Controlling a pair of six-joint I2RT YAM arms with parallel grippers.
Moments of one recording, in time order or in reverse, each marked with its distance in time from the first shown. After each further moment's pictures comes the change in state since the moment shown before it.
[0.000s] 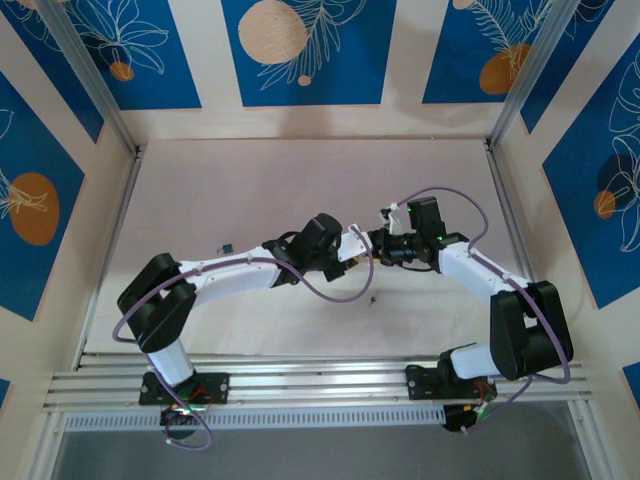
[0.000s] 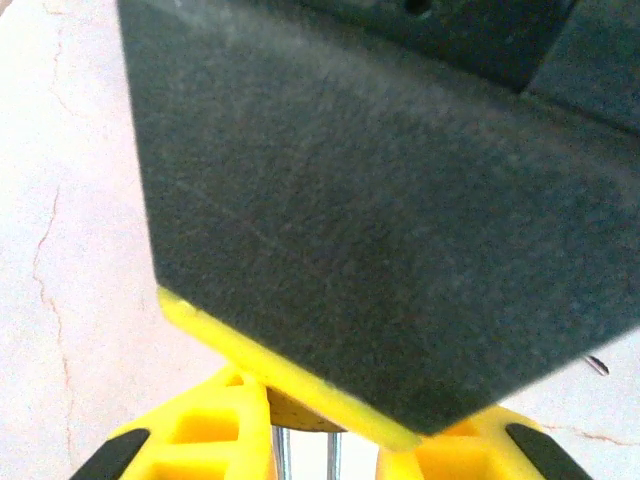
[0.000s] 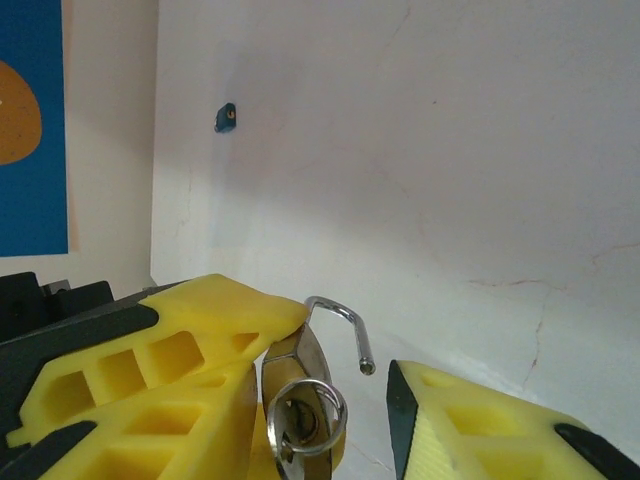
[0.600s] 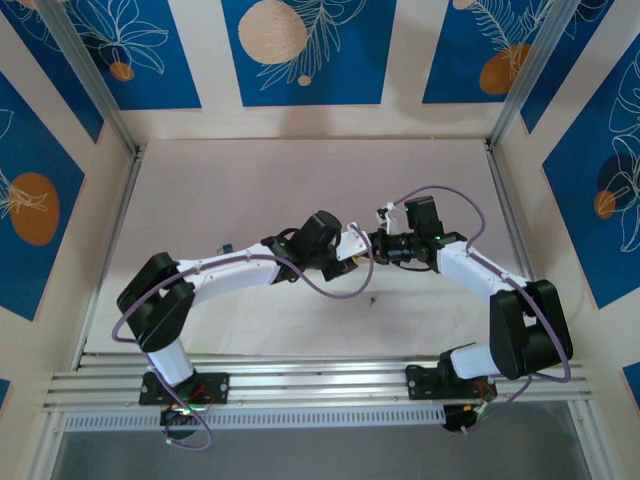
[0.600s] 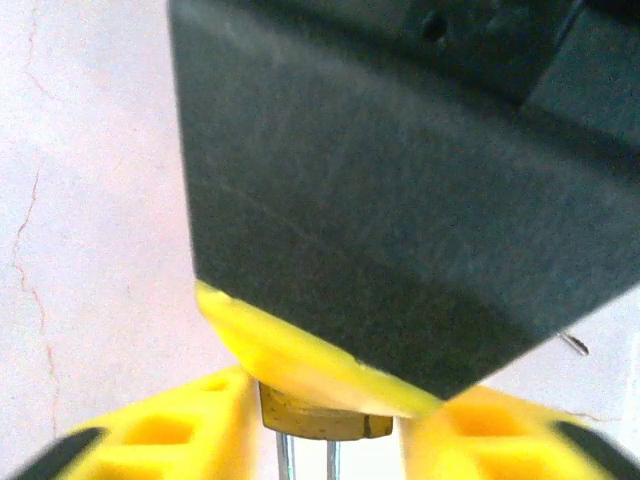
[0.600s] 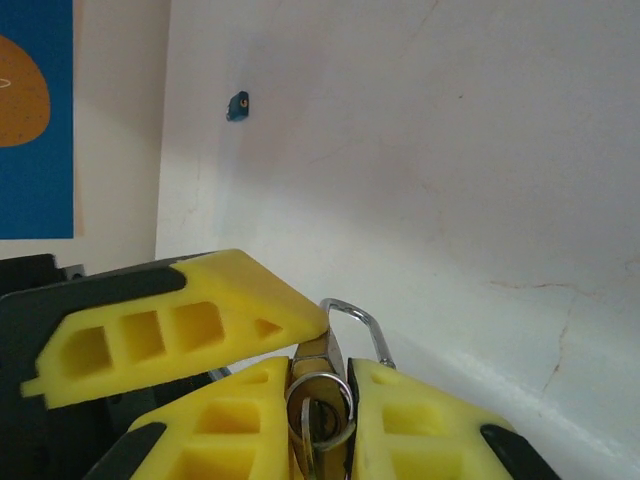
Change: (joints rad) left arm 0.006 0.000 0.026 -0.062 0.032 -0.007; right arm 0.018 0.005 0.008 0.001 -0.002 -0.012
